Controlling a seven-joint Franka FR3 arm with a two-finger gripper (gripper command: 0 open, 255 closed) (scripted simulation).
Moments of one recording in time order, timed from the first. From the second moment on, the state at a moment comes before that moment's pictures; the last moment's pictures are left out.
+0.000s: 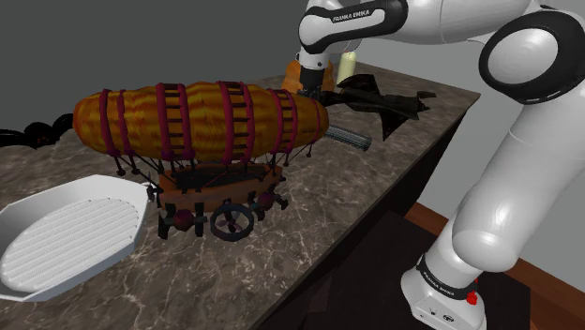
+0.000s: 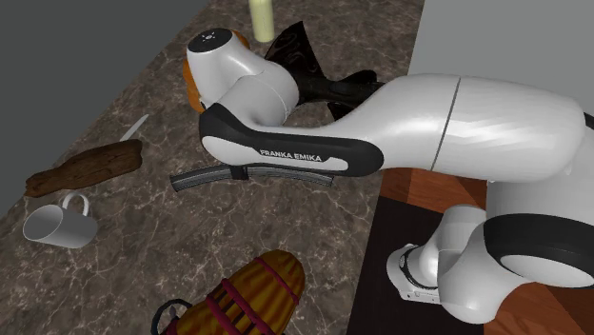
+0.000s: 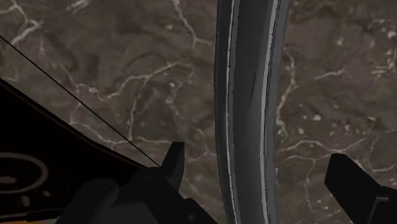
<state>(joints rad) -0.01 0.04 -0.14 -1.81 0.08 1.83 -0.41</state>
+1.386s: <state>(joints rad) -0.01 0.05 -0.14 -1.82 0.08 1.85 -0.41</state>
